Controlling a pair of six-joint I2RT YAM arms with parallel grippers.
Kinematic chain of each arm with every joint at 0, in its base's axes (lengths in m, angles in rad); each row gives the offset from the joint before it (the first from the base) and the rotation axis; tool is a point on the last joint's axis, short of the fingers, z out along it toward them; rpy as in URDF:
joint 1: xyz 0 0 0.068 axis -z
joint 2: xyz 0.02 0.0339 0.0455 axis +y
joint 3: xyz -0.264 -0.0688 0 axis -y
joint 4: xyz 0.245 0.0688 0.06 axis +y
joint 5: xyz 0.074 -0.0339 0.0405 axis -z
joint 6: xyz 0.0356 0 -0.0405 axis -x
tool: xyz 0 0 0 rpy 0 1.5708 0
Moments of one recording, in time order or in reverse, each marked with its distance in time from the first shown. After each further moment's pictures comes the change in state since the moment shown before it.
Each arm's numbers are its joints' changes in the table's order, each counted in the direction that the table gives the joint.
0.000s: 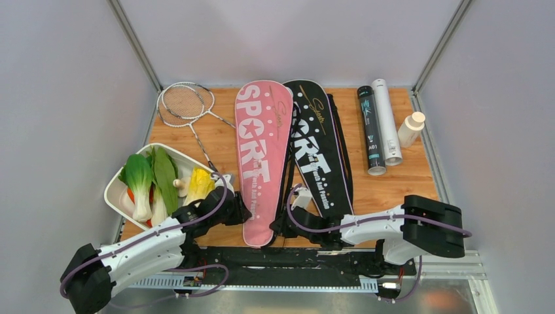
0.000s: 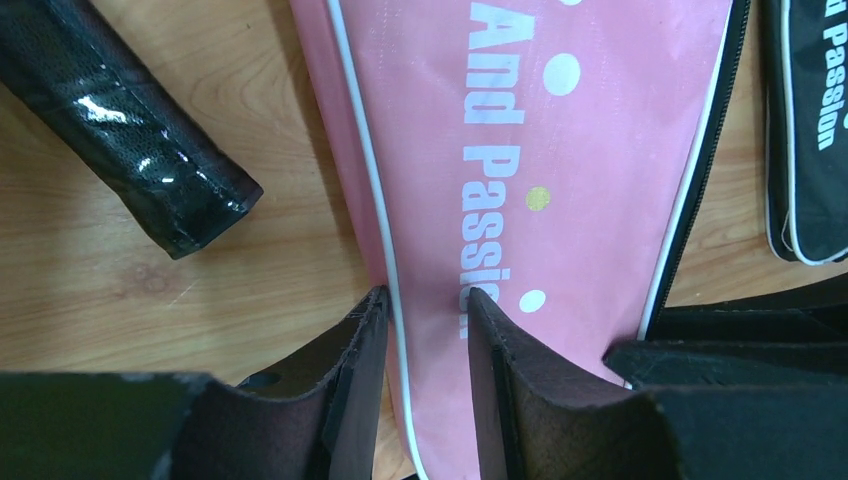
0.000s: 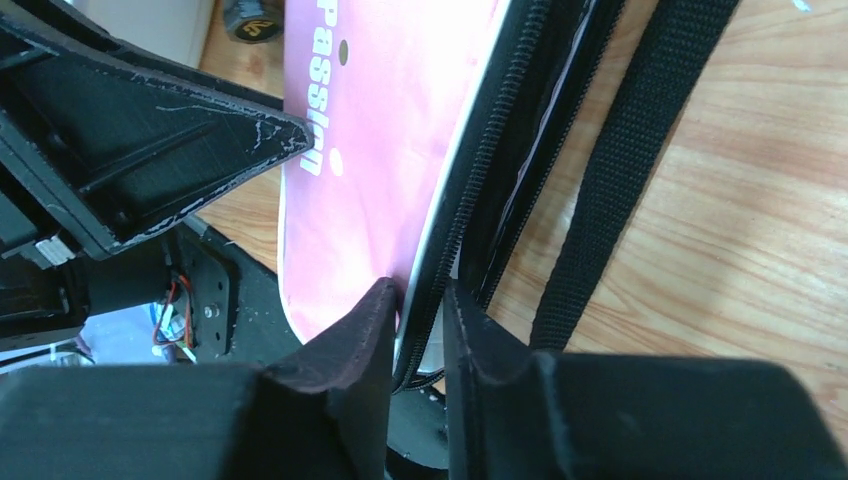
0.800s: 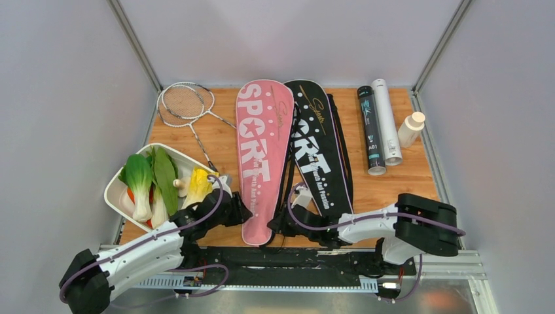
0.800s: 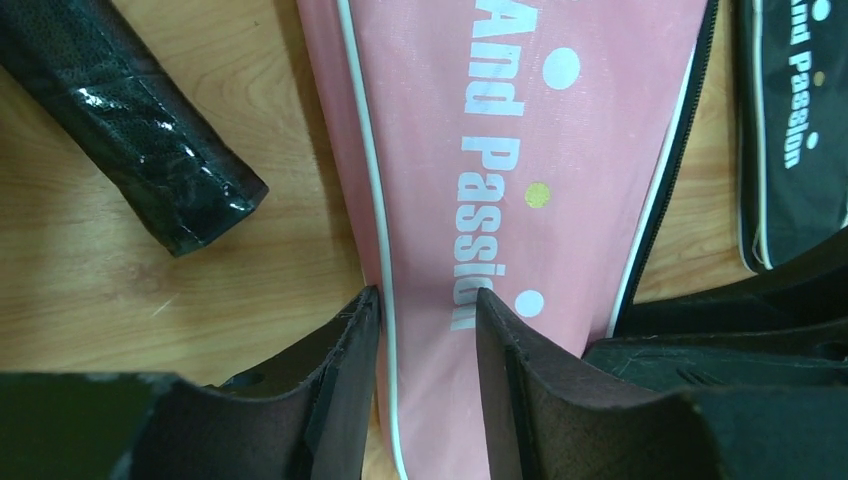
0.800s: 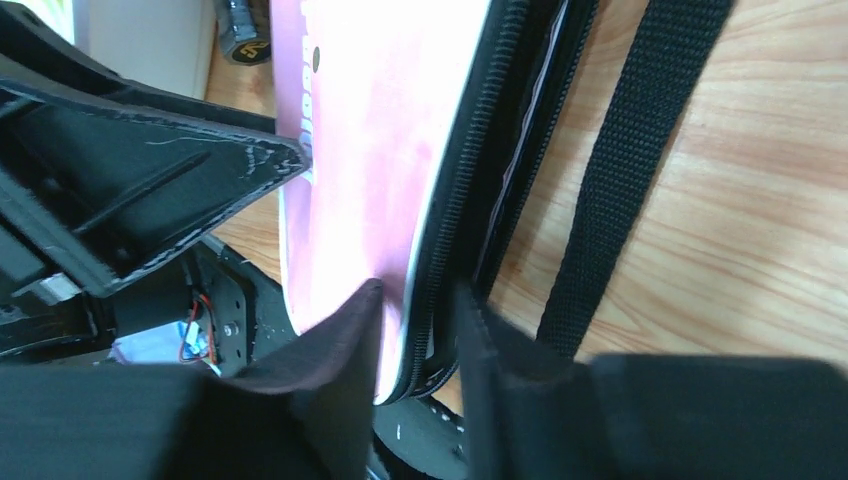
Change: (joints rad) left arm -0.013 -0.050 -0.085 -0.092 0.011 0.053; right arm 0.027 0.078 -0.033 -0.140 -0.033 -0.085
